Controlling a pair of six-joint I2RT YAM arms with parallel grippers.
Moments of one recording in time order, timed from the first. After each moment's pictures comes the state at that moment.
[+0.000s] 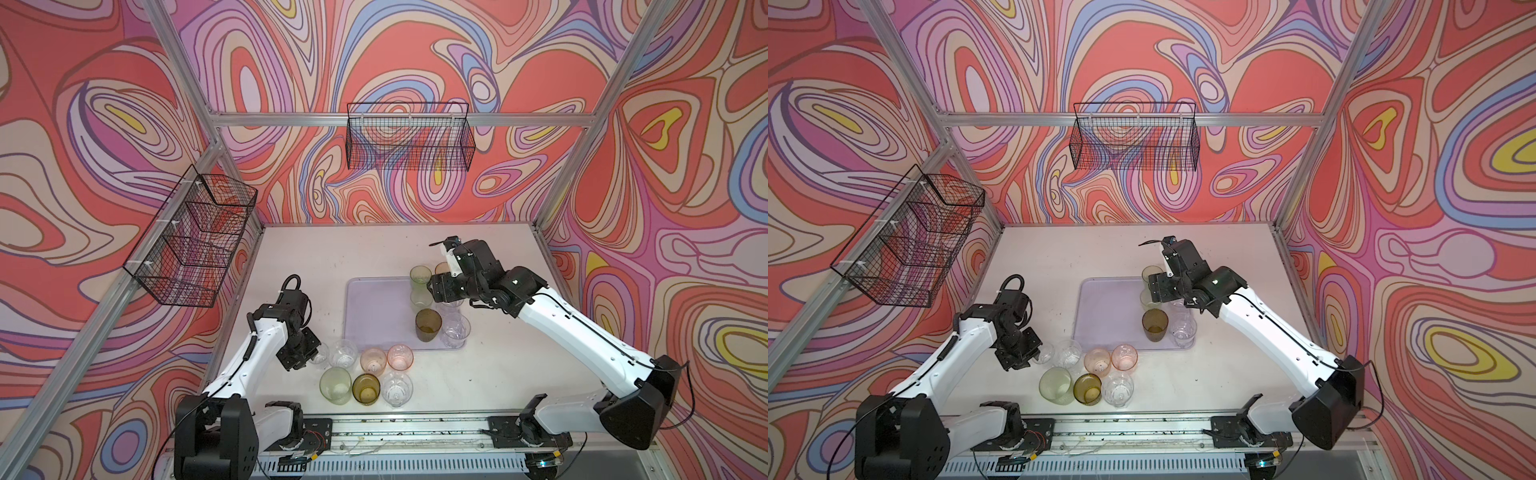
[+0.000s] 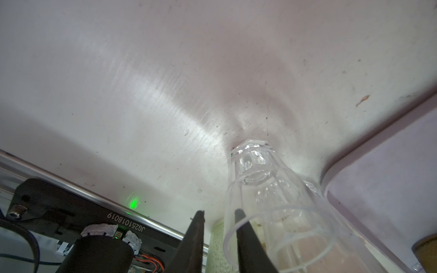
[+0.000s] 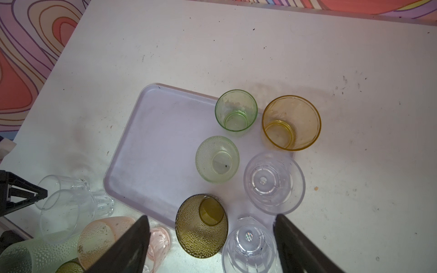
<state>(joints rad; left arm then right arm) -0.06 1.19 0.77 -1.14 0.06 -0.84 0.64 1.36 1.34 -0.80 0.07 0.33</state>
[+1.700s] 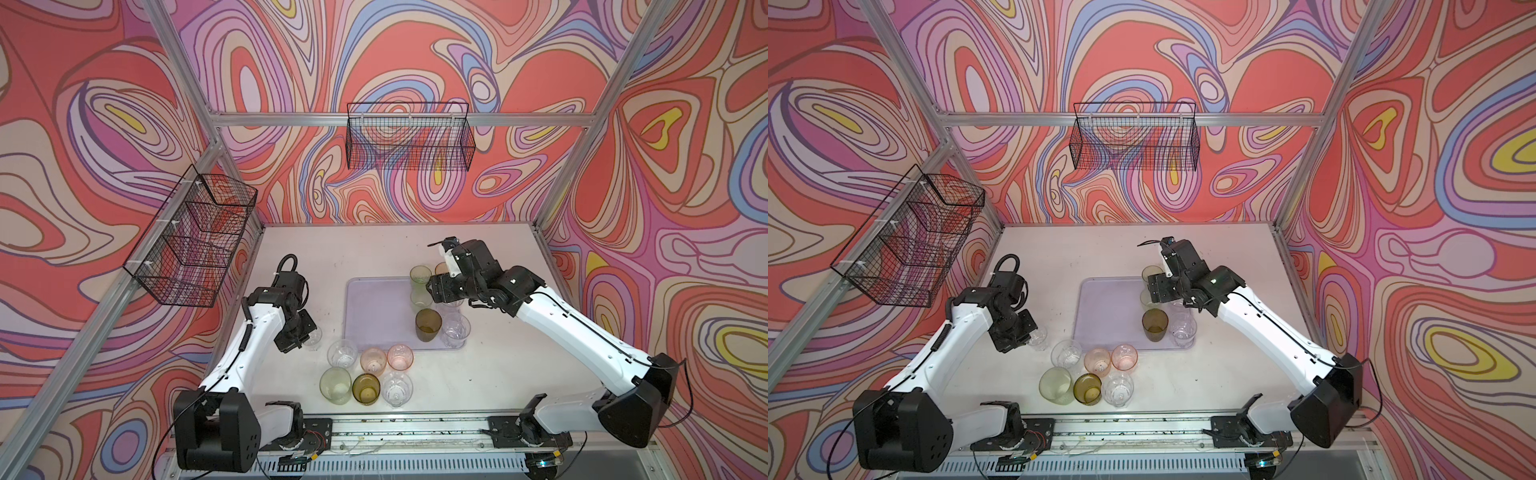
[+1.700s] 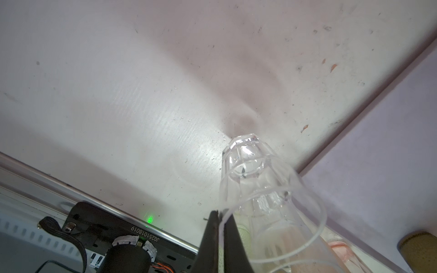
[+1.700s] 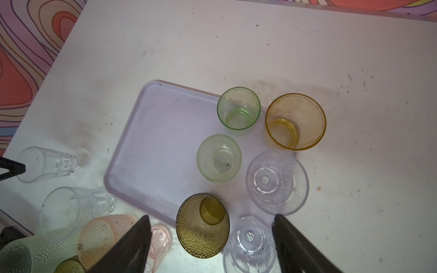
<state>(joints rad) -0.05 1.24 0.98 -1.20 -0.03 -0.72 0.64 1.37 1.34 -0.80 0.06 0.33</state>
